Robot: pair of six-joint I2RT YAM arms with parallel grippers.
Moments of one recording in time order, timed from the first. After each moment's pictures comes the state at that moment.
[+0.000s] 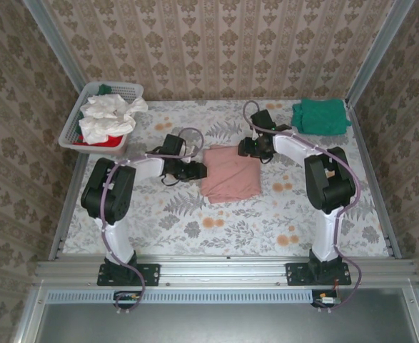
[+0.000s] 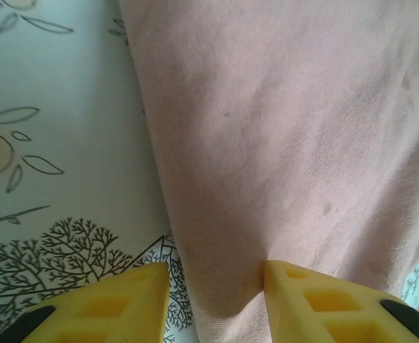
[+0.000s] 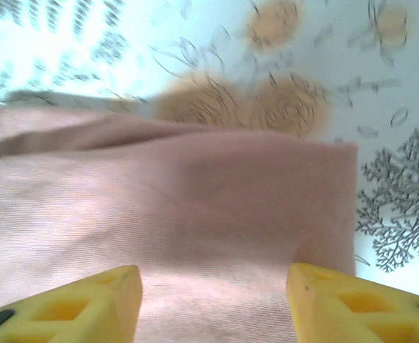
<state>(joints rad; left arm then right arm) -0.45 1.87 1.05 -0.23 0.58 -0.42 0.31 1.99 1.46 -0.55 -0.11 0.42</state>
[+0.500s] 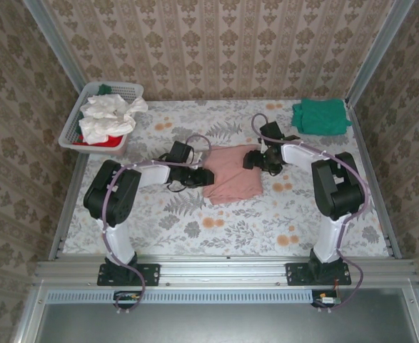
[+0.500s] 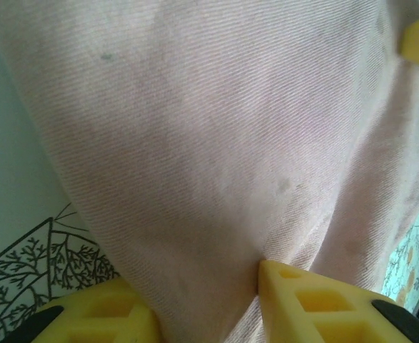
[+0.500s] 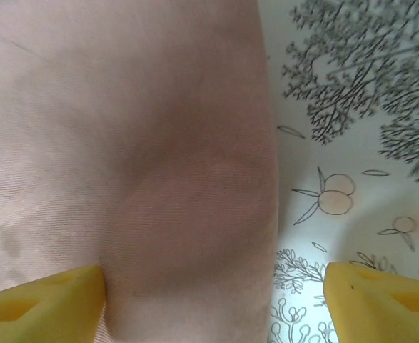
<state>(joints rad) -0.52 1.87 0.99 -0.12 0.61 -0.48 0.27 1.91 1.25 -0.53 -0.17 0.42</state>
